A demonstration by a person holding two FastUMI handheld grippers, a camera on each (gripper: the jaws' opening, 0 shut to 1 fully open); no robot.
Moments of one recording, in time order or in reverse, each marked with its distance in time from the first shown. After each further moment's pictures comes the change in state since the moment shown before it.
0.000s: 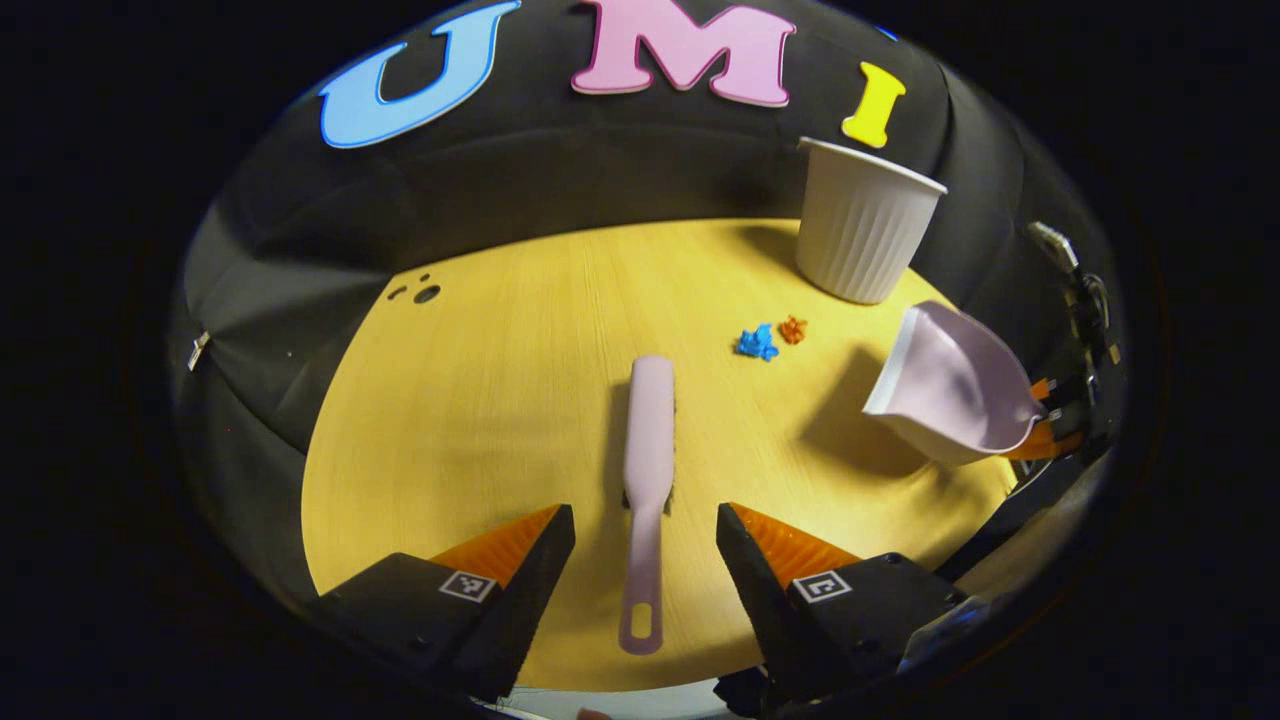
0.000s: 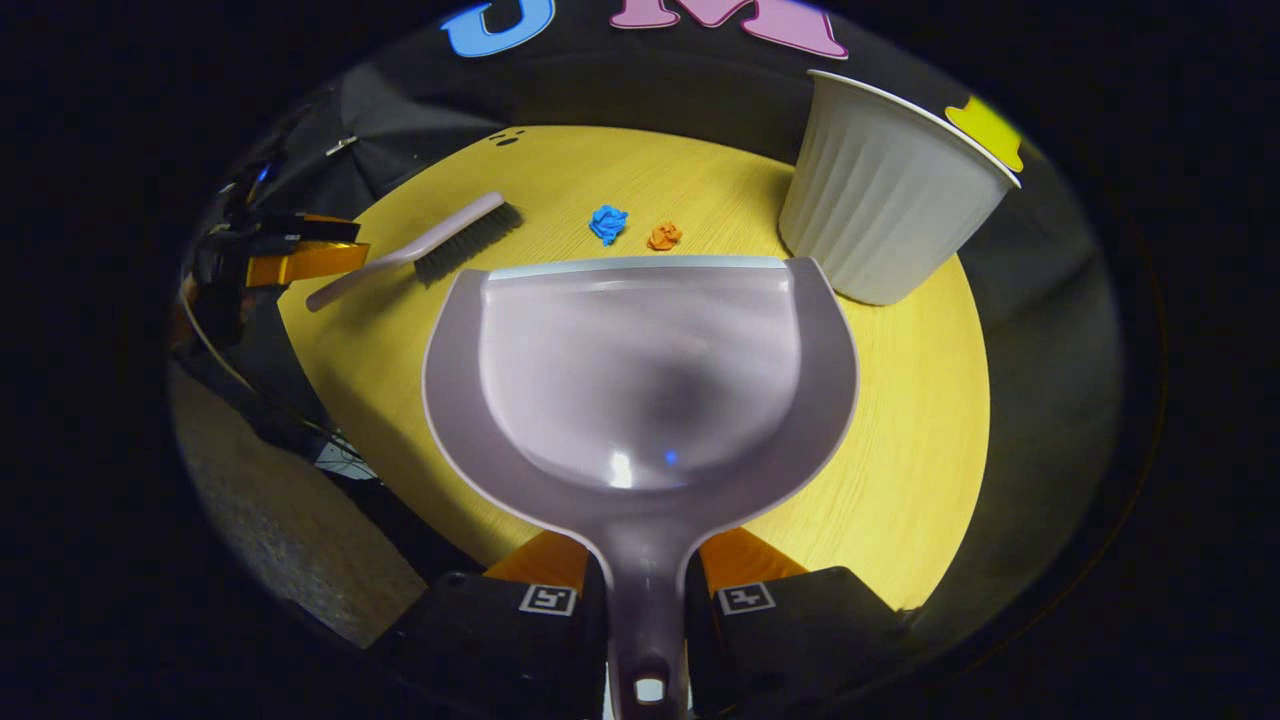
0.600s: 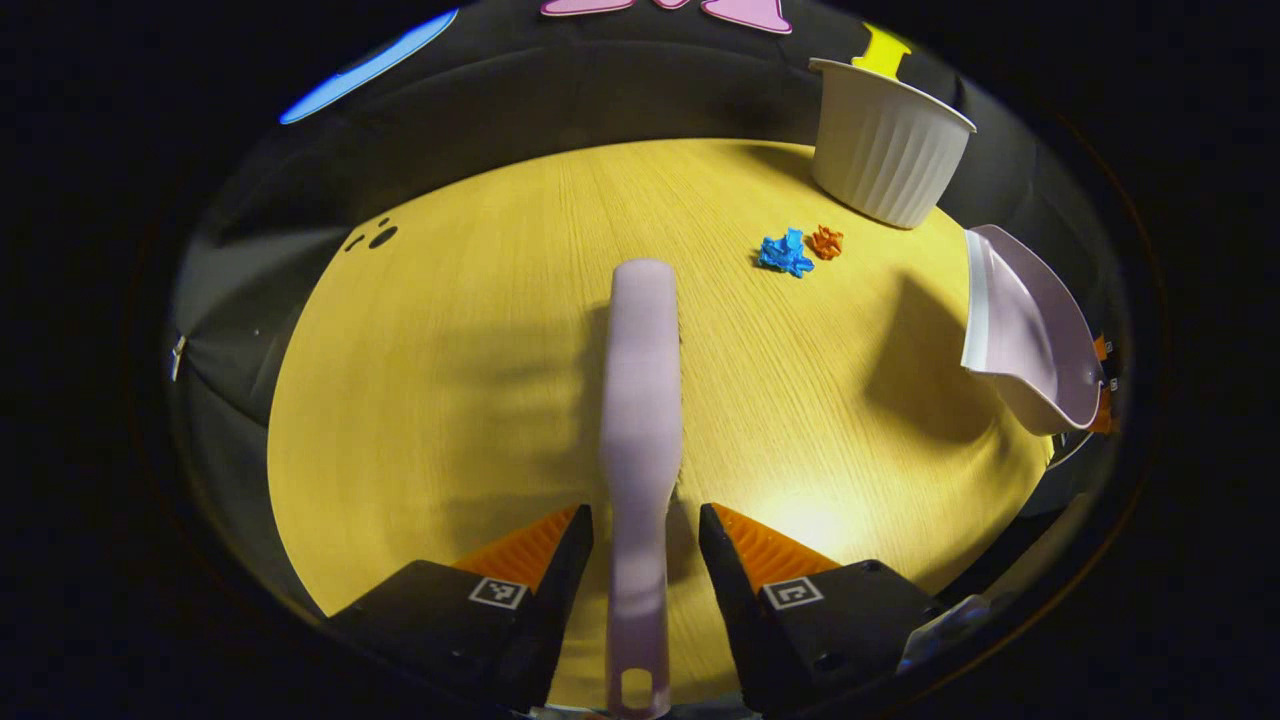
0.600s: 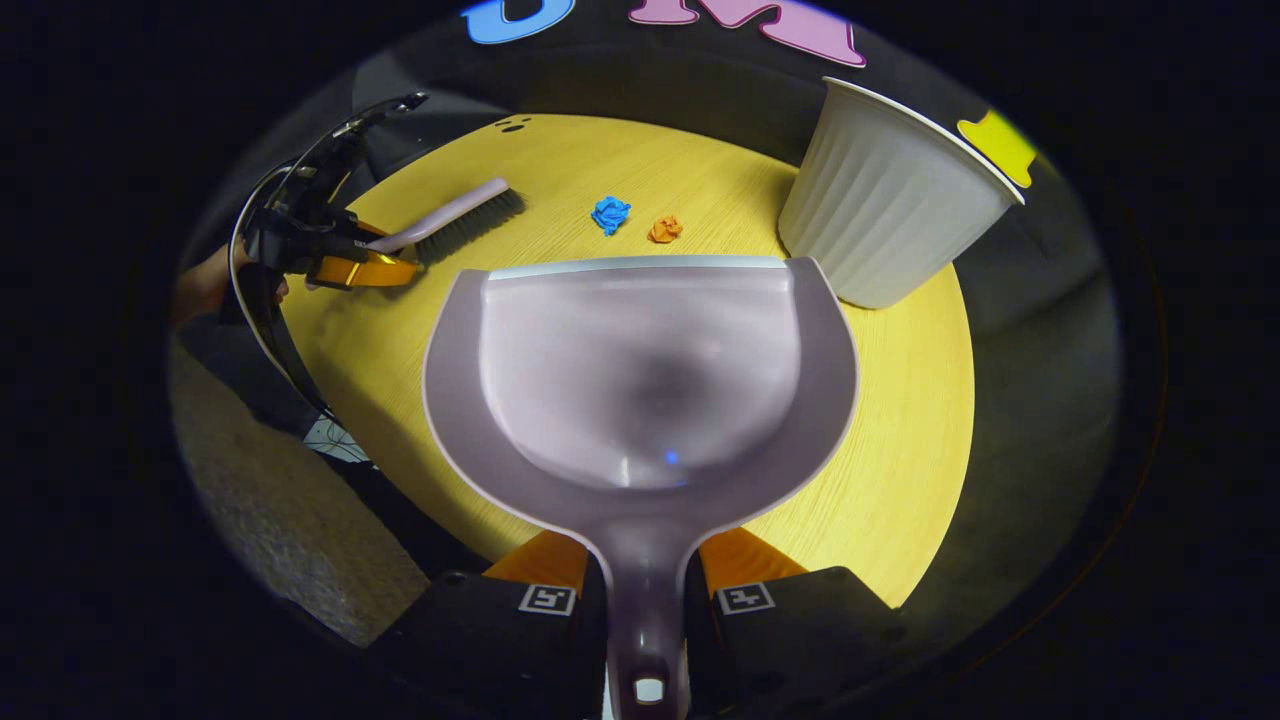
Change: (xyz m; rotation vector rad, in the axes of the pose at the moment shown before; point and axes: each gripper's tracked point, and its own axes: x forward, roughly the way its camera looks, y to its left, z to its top) left arm 0.063 -0.008 -0.030 0.018 0.172 -0.011; right arm -0.003 -0.001 -0.004 -0.031 0.034 -0.022
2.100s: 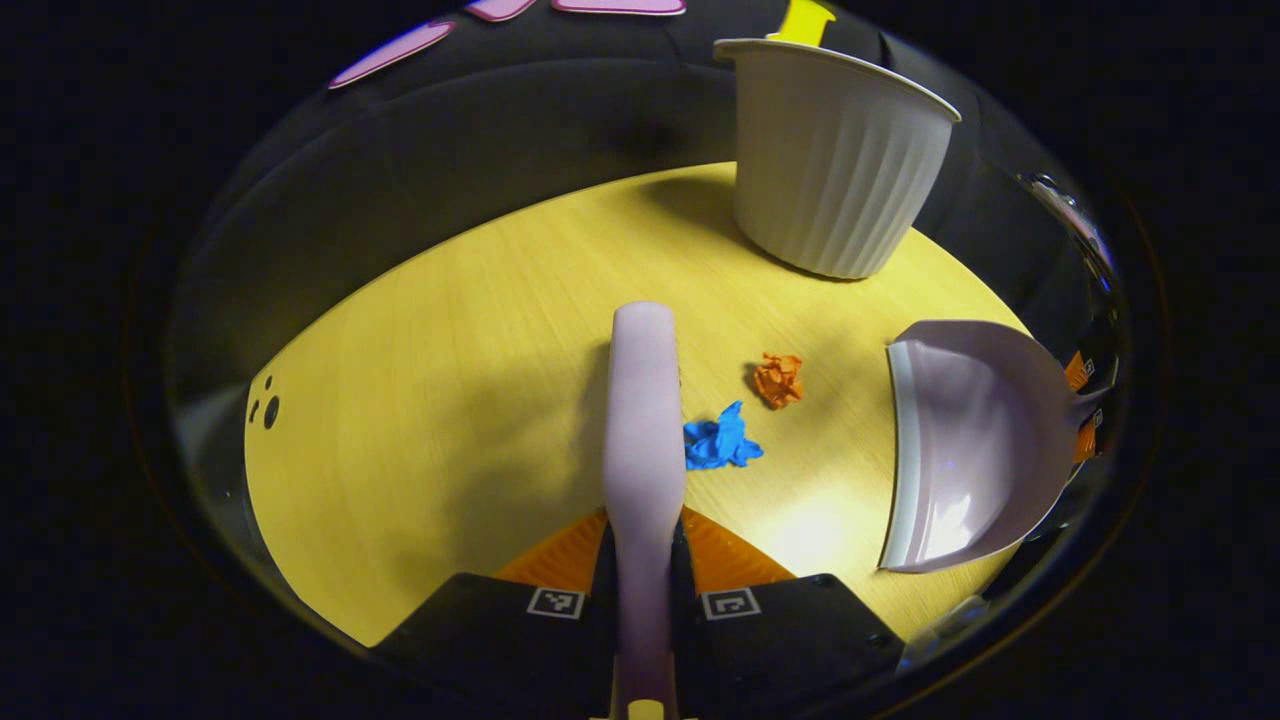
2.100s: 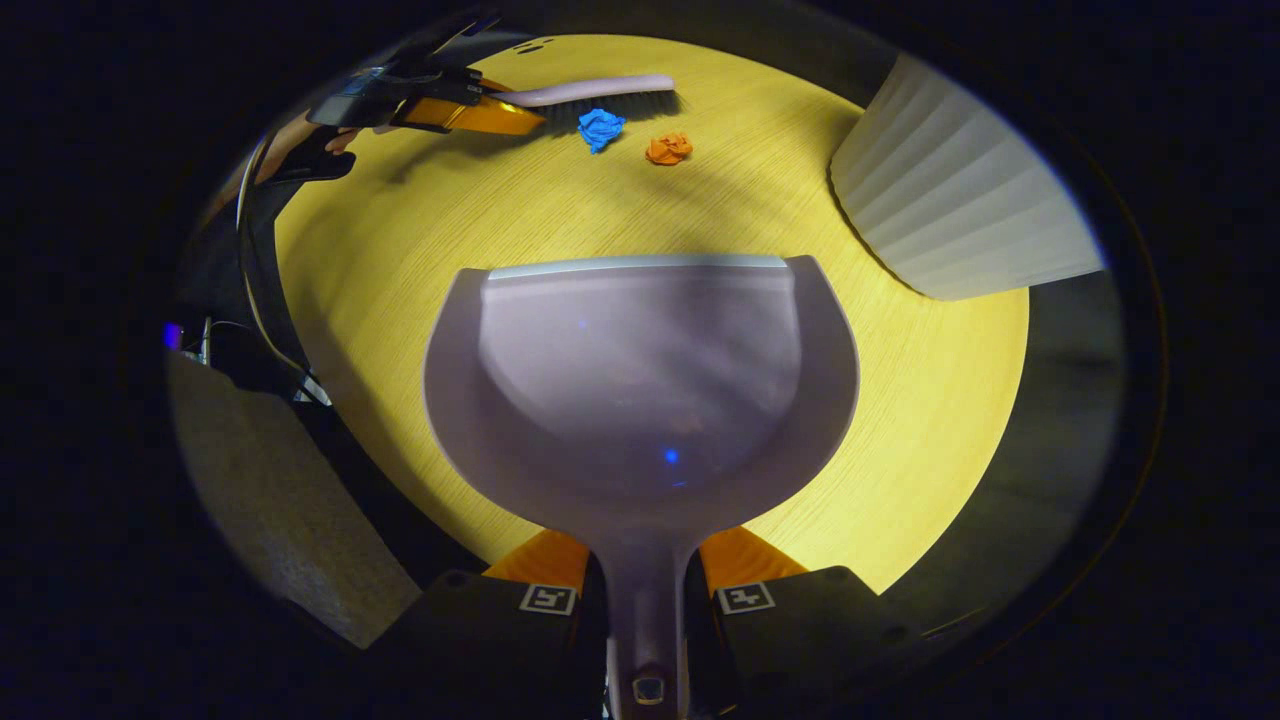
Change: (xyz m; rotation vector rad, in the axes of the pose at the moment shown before) left arm 0.067 -0.078 0.166 0.283 -0.090 -0.159; right arm 0.039 -0.046 0.002 -0.142 0.334 0.105
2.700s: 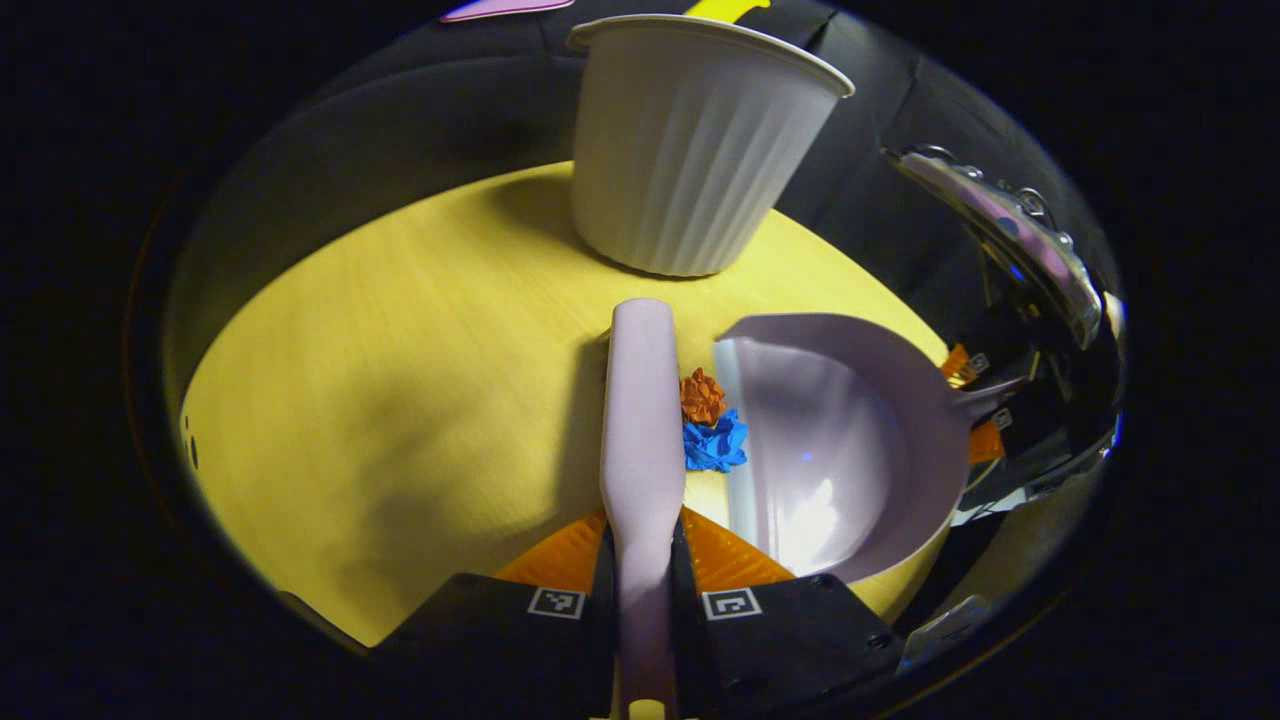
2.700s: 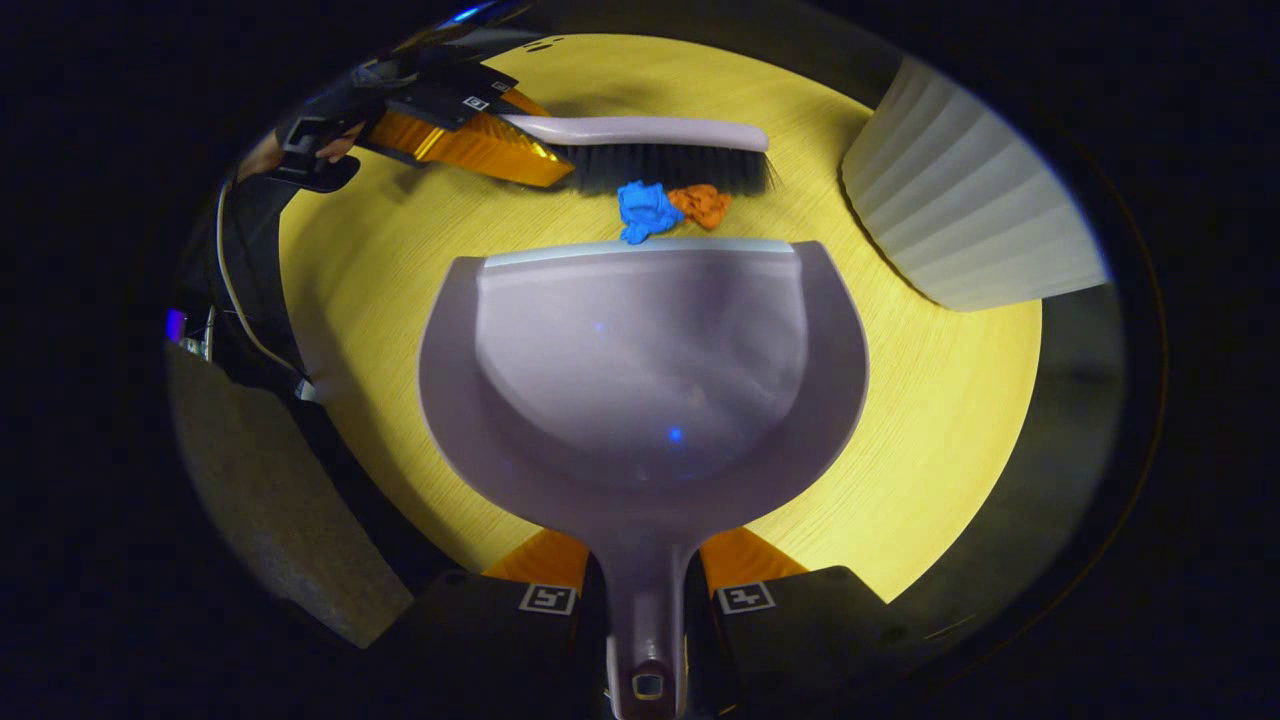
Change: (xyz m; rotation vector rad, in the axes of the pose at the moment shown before) left arm -0.014 -0.120 0.009 0.063 0.024 -0.376; right arm 0.018 -0.007 -0.002 -0.031 -0.019 0.017
